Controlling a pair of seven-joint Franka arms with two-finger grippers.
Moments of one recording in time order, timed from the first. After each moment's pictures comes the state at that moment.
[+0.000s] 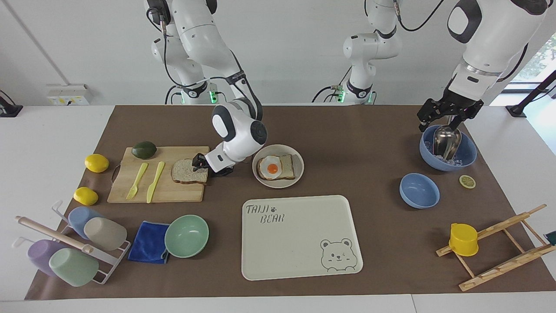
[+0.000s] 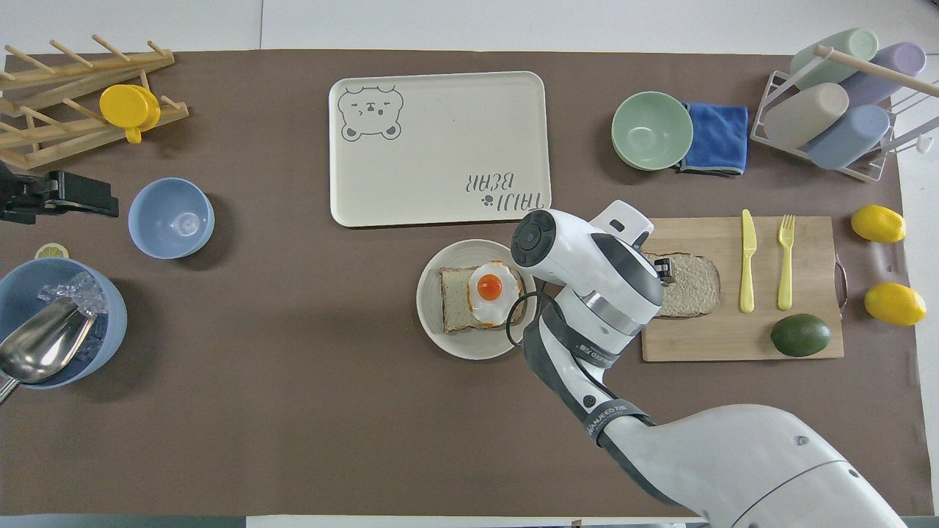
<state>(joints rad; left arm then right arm) -0.01 -0.02 -0.05 -1.65 -0.01 1.69 -0.05 0.52 0.39 -0.07 -1.92 -0.56 1.83 0.74</state>
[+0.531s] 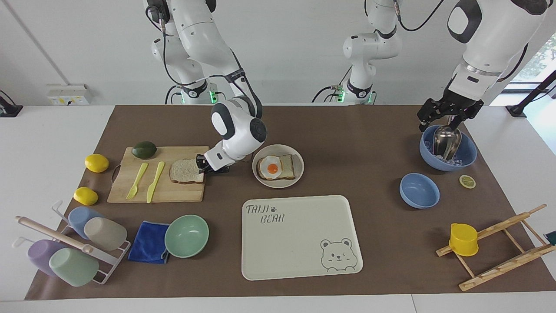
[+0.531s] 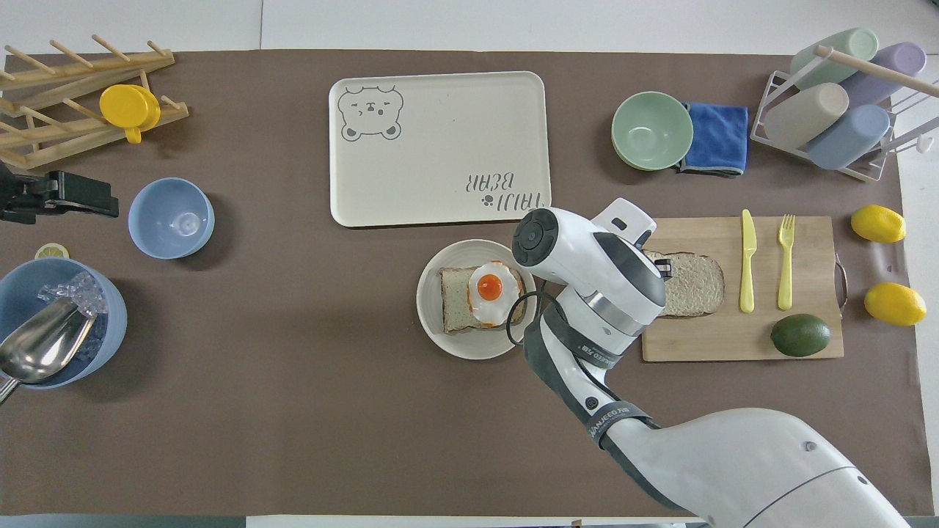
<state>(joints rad) -0.01 -0.02 -0.05 -1.65 -0.01 1.69 -0.05 0.52 0.38 -0.07 -1.91 -0.56 1.82 0.73</state>
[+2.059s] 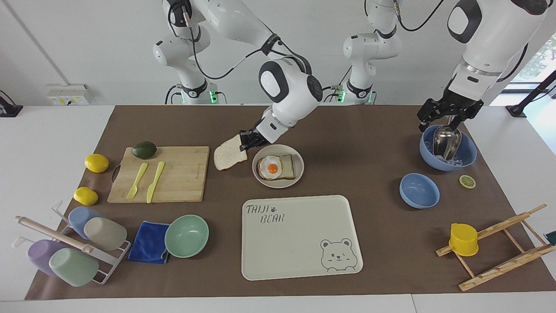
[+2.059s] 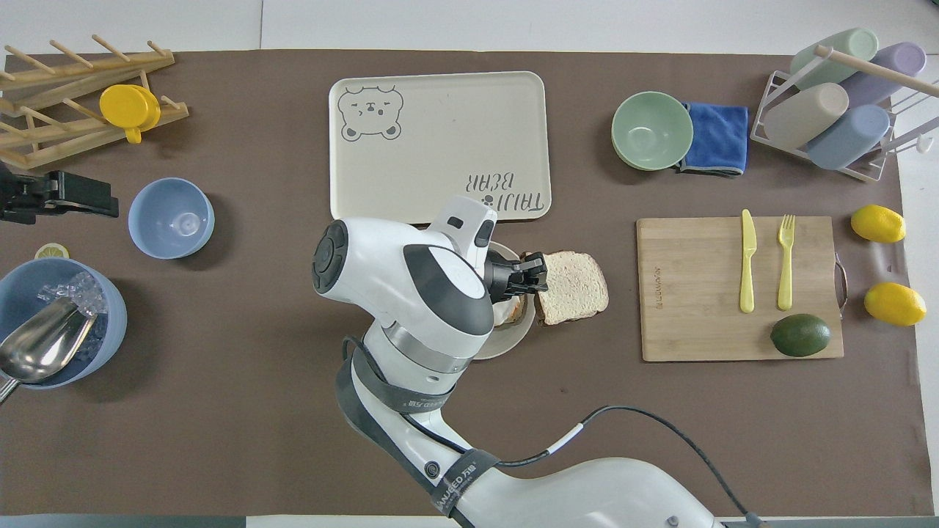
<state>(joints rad) -0.01 -0.02 -0.05 -1.65 -0.01 1.69 -0.05 0.80 0.57 -0.06 -1.34 -0.46 1.38 0.49</state>
